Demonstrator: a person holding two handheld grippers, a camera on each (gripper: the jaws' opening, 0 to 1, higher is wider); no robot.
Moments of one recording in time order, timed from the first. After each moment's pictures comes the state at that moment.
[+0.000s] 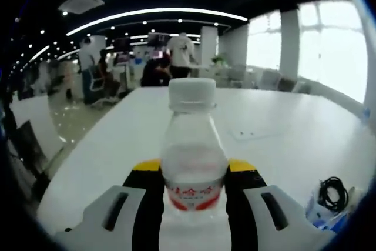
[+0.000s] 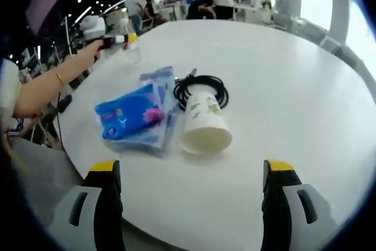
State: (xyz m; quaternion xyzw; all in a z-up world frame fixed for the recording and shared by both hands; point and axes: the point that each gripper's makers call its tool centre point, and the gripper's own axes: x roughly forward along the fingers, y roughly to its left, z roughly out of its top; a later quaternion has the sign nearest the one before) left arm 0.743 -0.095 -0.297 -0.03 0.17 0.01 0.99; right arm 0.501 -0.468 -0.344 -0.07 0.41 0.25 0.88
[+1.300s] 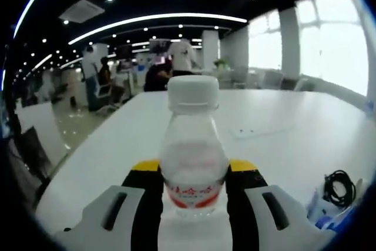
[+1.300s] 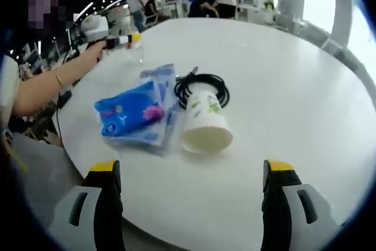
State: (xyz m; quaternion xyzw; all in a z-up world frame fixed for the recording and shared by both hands) left arm 0.737 -0.107 -0.305 0.00 0.15 0.03 0.99; right arm 0.500 -0.467 -0.345 -0.08 0.41 0.25 0.87
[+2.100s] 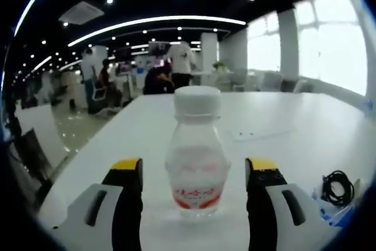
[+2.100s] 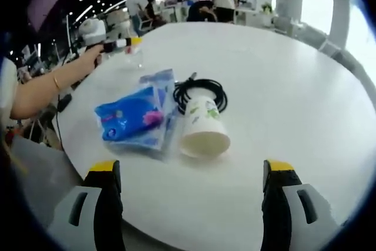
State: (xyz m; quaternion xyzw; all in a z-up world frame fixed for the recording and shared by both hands) left arm 0.733 -0.106 -0.296 0.00 0.14 0.02 0.99; right arm 0.503 -0.465 -0.338 -0.07 0.40 0.25 0.88
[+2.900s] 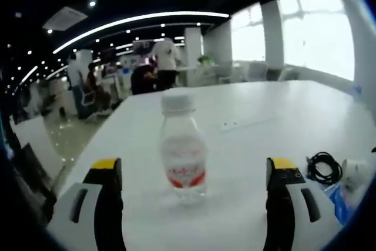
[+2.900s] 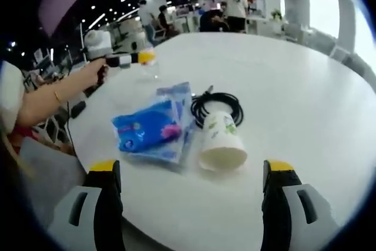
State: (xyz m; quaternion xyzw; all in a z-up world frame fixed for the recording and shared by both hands) left arm 0.694 -0.123 -0.285 0.04 0.16 -0.04 0.99; right arm 0.506 -0.439 -0.316 -0.04 0.35 0.31 0.88
